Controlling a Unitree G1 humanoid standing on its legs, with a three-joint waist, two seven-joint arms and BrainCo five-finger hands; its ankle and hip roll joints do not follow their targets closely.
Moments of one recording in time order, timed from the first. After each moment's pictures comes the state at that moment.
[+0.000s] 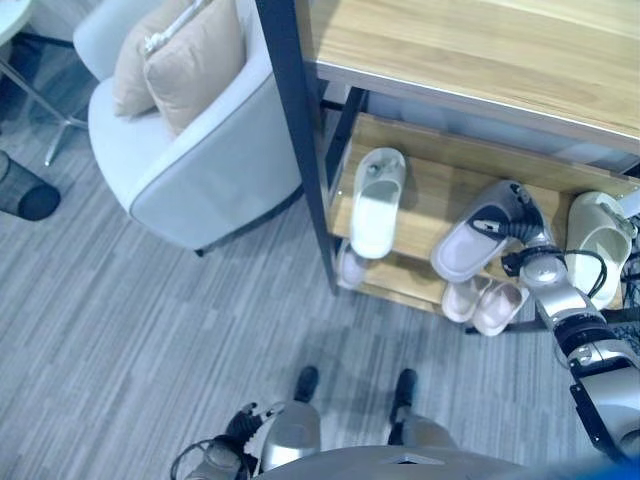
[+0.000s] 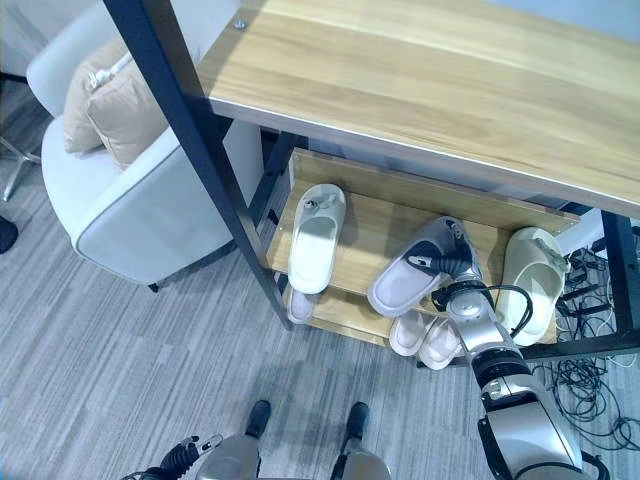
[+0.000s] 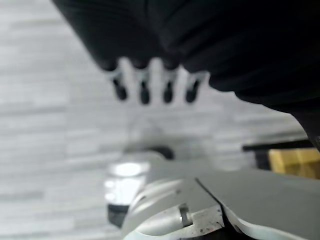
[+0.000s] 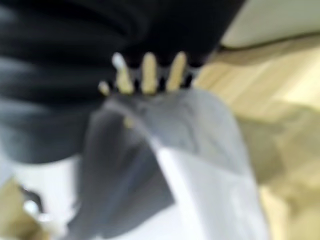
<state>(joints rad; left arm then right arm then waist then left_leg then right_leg) 0.04 0.25 -0.26 1.24 0.02 -0.16 0.09 -0.51 -0.56 0.22 0.81 -0.03 -0.10 -0.28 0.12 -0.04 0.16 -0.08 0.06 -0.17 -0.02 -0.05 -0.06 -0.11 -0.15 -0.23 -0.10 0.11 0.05</state>
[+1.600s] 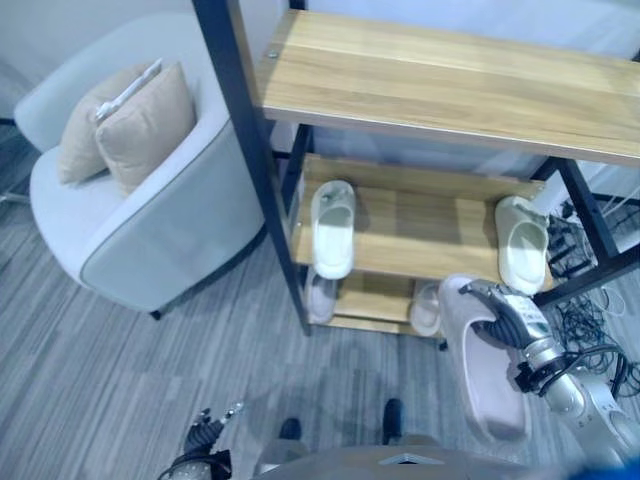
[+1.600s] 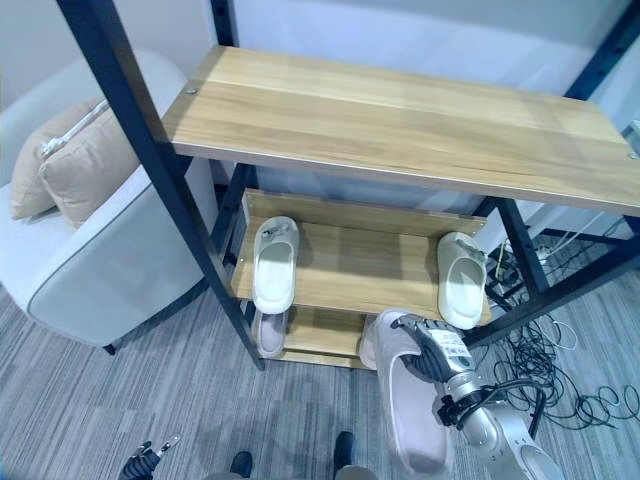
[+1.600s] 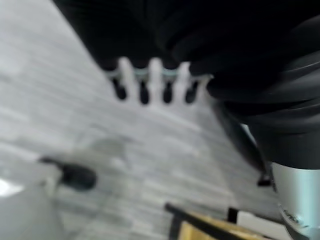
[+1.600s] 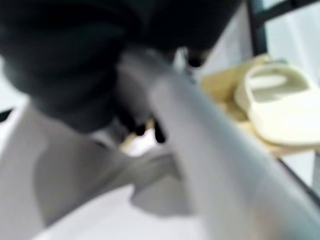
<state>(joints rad) 0.14 0.23 0.10 1.12 -0.31 -0.21 0.12 0.28 -0.65 0.13 -0.06 -0.59 -0.25 -0.16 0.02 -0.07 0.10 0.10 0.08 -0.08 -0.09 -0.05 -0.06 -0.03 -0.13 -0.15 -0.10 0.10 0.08</state>
